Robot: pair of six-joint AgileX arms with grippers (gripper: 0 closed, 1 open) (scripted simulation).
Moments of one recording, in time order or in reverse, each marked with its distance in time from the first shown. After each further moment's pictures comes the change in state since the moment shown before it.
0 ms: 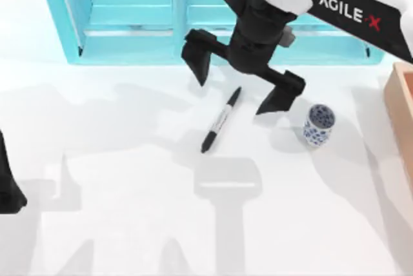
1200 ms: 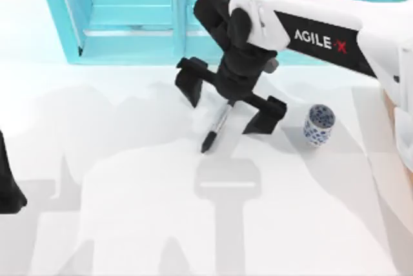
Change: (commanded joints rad) left arm 0.000 0.000 0.000 0.000 0.000 0.000; right arm 0.023 0.161 -0.100 0.263 0.006 0.024
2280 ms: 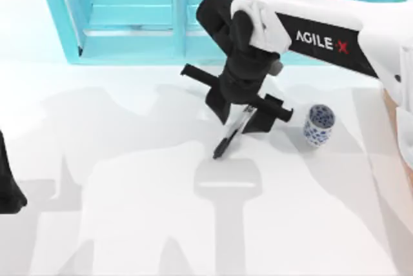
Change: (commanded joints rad) left arm 0.000 0.000 0.000 0.000 0.000 0.000; right arm -0.010 -0.086 -0.020 -0.076 0.036 -0.037
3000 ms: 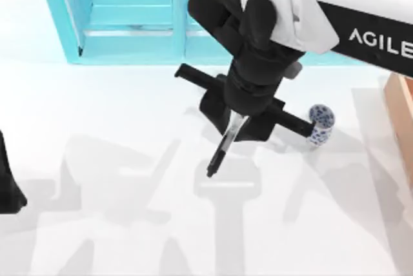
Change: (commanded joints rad) left arm 0.000 0.000 0.000 0.000 0.000 0.000; right arm 0.139 -0.402 -0.270 -0.123 0.019 0.133
